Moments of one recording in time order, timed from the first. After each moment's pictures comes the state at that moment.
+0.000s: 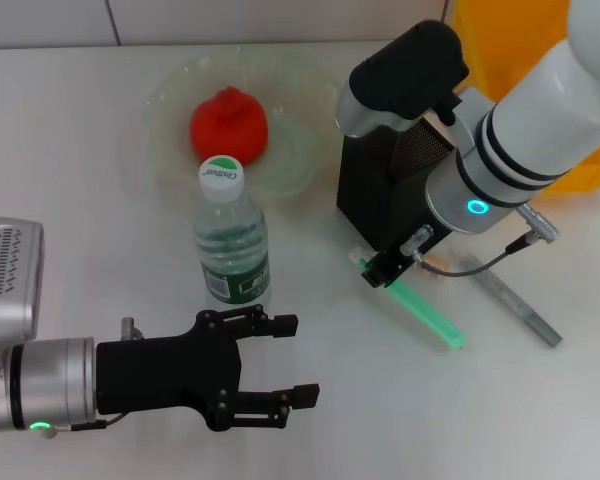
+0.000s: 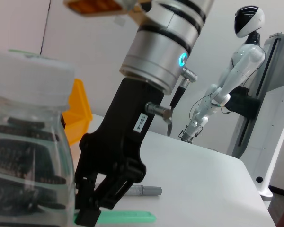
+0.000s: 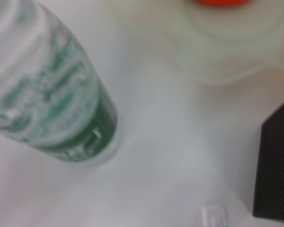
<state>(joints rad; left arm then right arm) -0.43 -2.08 1.01 0.34 1.78 1.60 -1.00 0.77 2.09 -1.74 -1.14 -2.52 -1.34 2.90</state>
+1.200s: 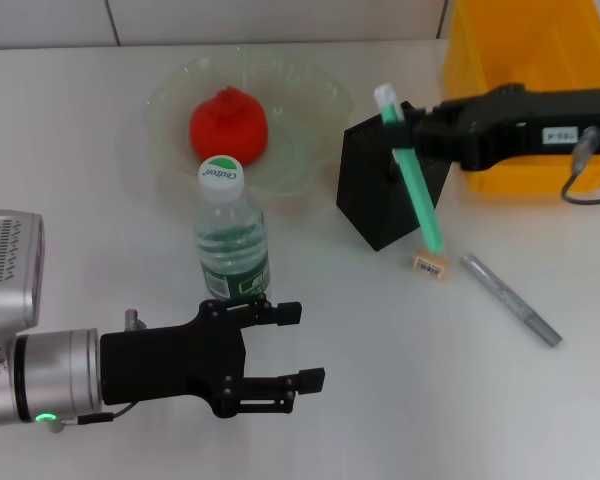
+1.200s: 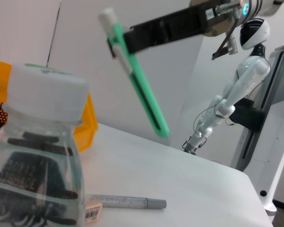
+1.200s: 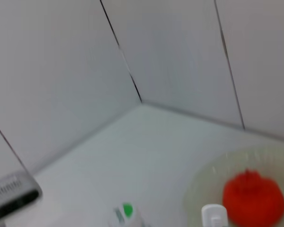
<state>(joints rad) -0.44 -2.08 1.00 0.32 1.75 1.60 -1.01 0.27 2.09 -1.27 -1.58 -1.89 -1.39 2.34</state>
